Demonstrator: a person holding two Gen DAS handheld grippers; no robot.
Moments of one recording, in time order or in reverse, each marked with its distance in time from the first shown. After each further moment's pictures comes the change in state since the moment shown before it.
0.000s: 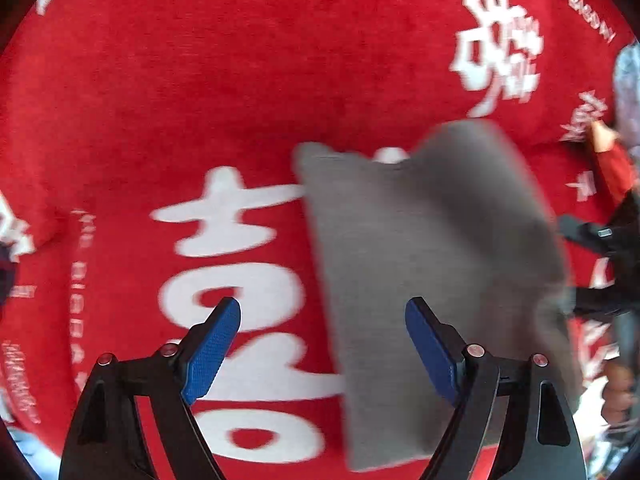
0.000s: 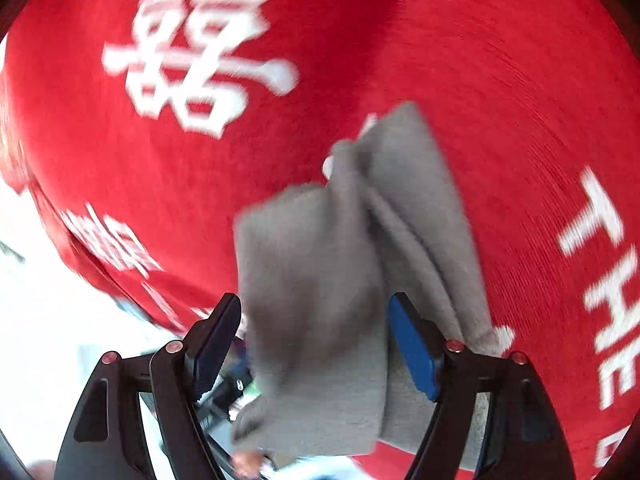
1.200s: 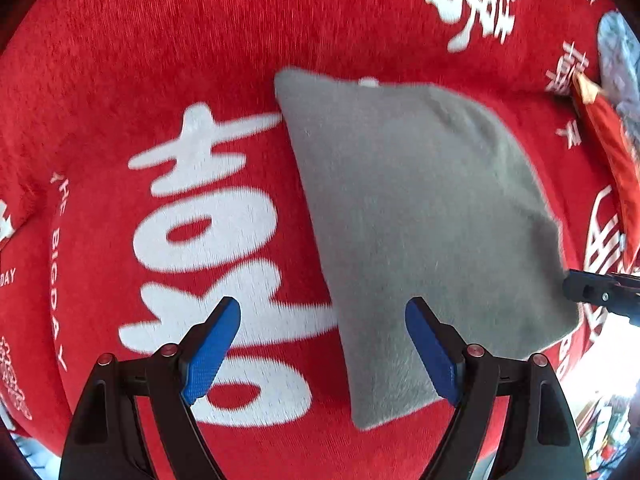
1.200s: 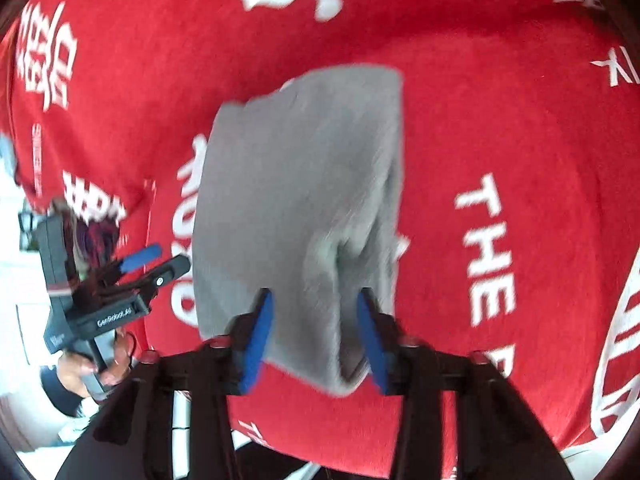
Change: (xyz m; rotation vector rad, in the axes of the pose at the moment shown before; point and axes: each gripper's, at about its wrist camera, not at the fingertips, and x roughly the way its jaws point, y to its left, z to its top) left arm 0.014 -0.009 -0.053 0.049 0.127 -0.092; right arm -0.009 0.049 -0.071 -0.373 0.139 -0.542
